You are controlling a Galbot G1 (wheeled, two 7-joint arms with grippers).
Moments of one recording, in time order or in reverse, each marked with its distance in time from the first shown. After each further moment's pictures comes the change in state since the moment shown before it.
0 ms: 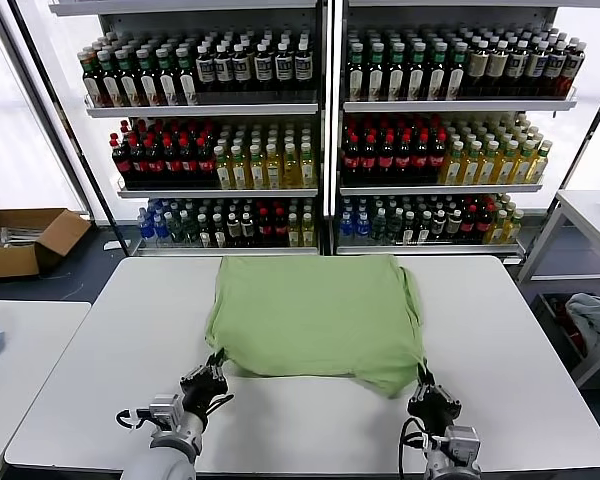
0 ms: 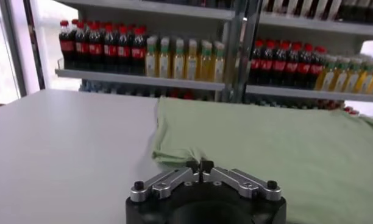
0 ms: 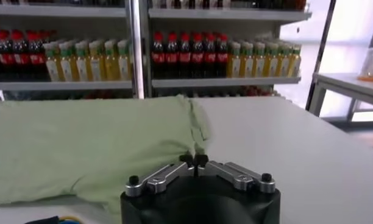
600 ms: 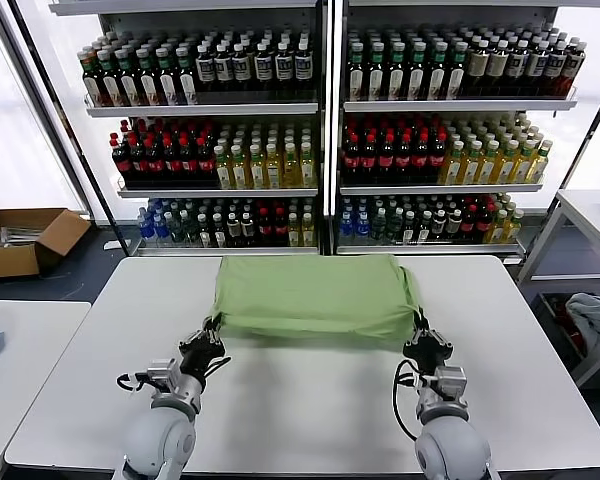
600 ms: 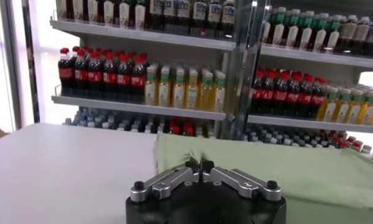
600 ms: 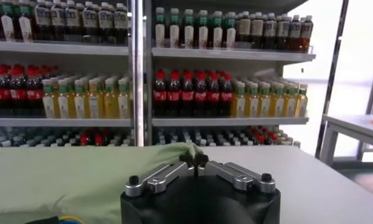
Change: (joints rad) left arm -0.188 0.031 0.020 0.117 -0.061 -0.015 -0.011; right arm 0.311 -0.011 -0.059 -0.211 0.001 -0.021 -0.020
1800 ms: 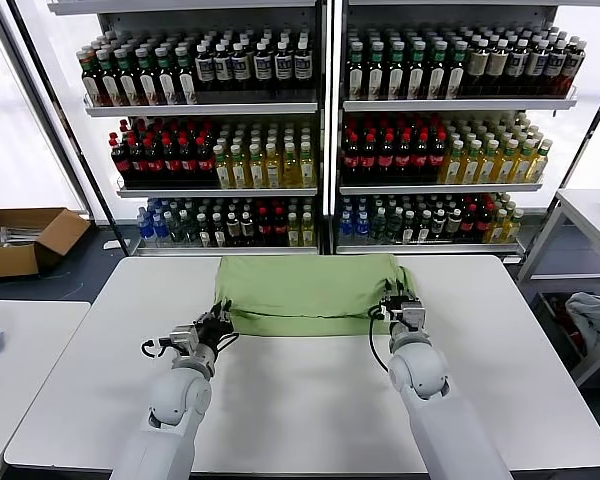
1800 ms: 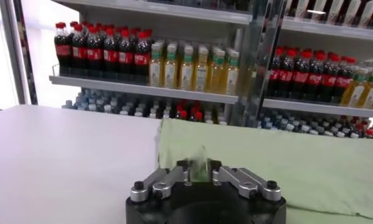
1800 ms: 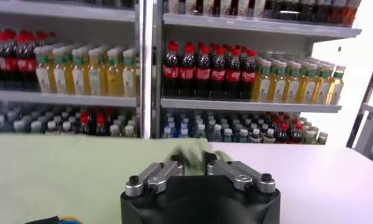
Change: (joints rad) left arm -0.178 -0.017 0.031 0.214 -0.005 0.037 -0.042; right arm 0.317 0.079 -0.082 -0.317 0.096 -0.044 0.046
